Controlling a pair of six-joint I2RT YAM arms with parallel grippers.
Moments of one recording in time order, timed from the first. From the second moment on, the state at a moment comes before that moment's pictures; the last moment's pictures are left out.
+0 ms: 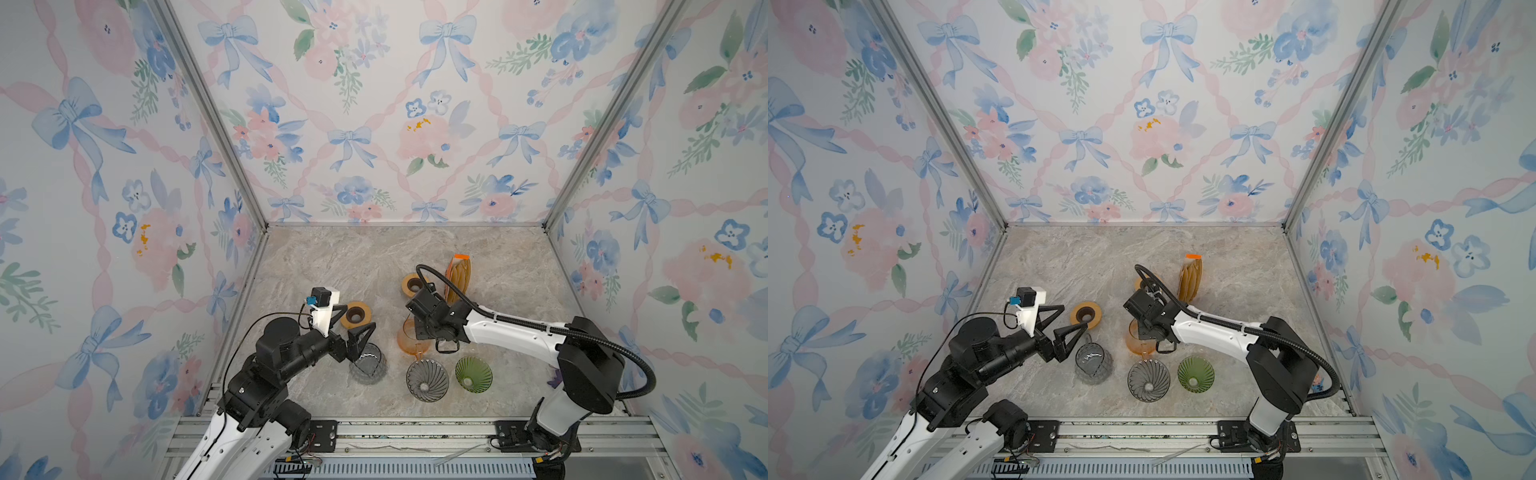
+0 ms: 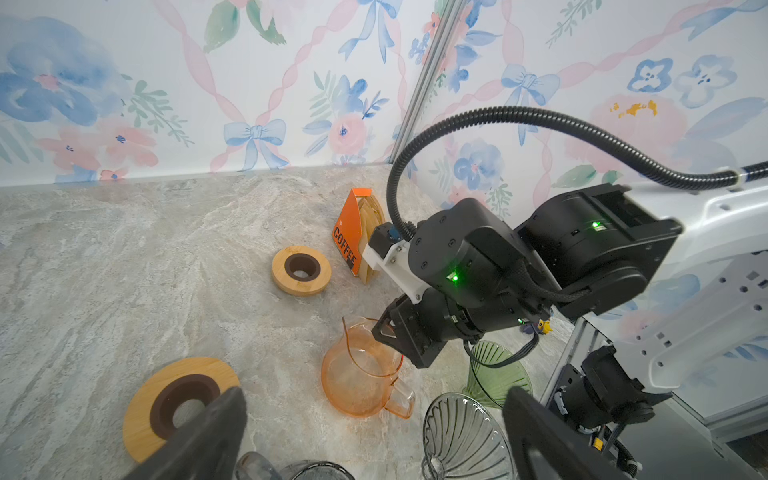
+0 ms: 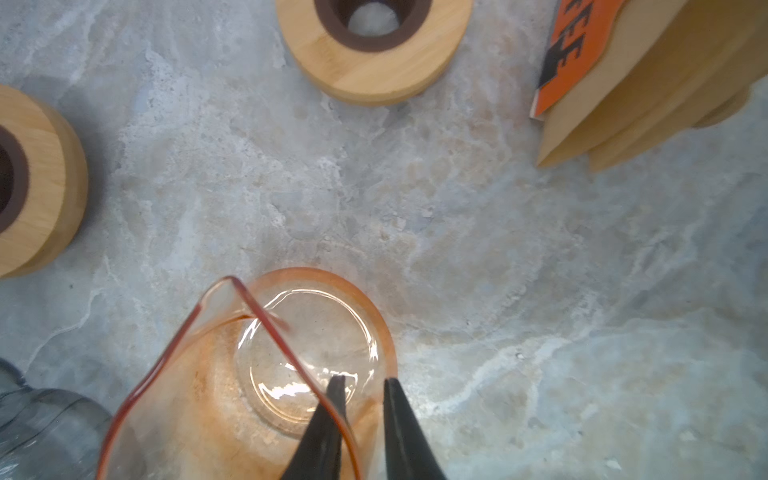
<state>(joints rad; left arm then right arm) -0.52 0.47 0.69 -0.44 0.27 -0.29 0.90 1.65 1.11 -0.62 0.31 0.72</state>
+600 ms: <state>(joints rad) -0.52 0.49 0.68 -0.44 0.27 -0.29 0.80 1.42 0.93 -0.67 0.32 0.68</state>
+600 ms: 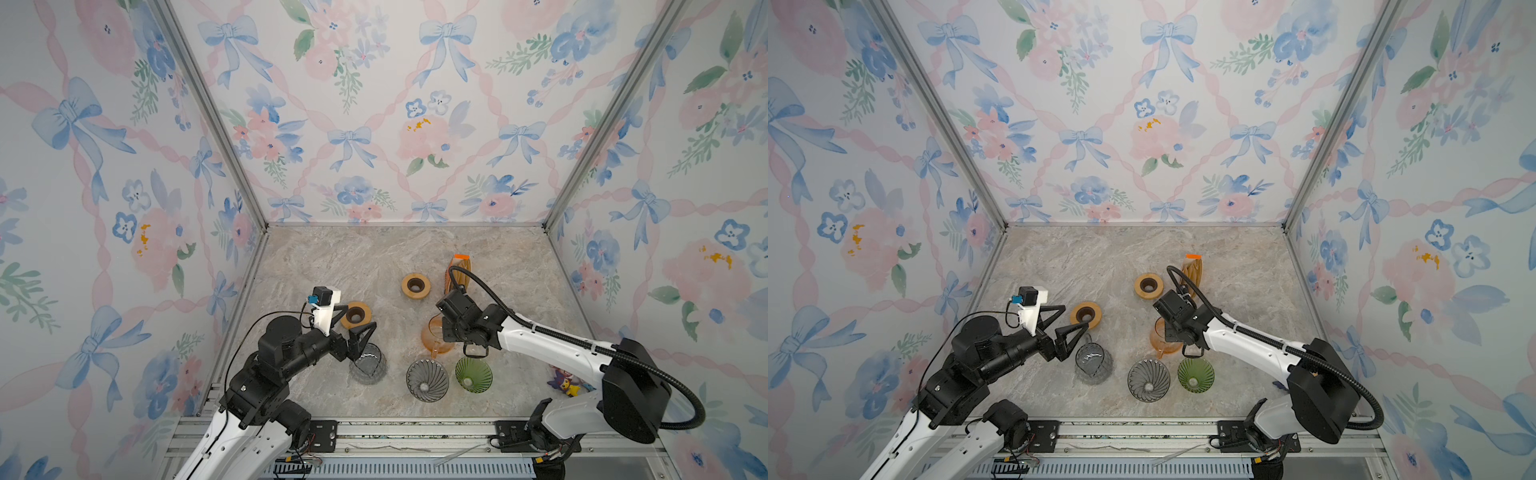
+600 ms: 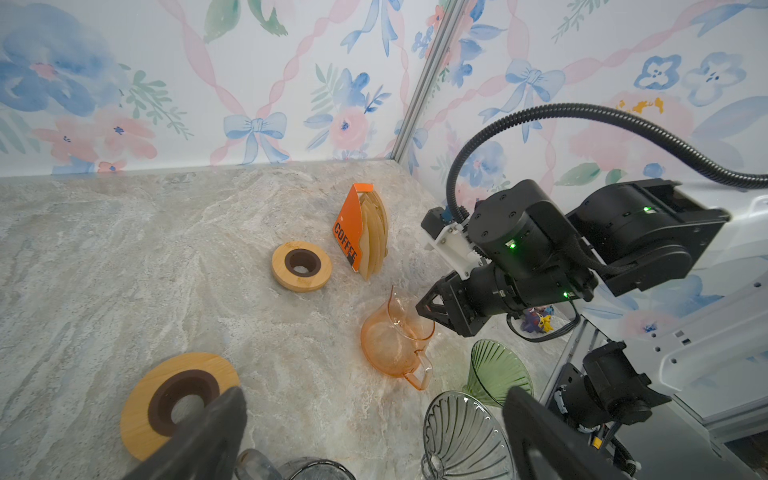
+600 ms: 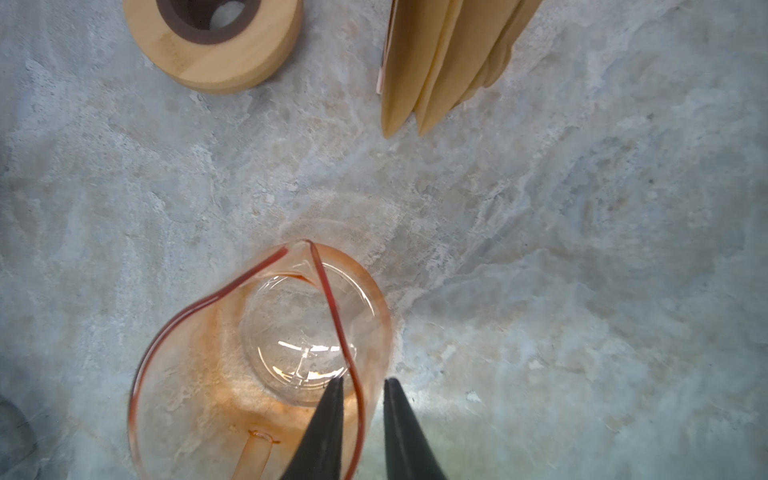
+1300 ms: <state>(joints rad) -0.52 0.50 0.68 -0.44 0.27 -0.29 0.70 1.23 0.81 -0.76 0.28 0.65</state>
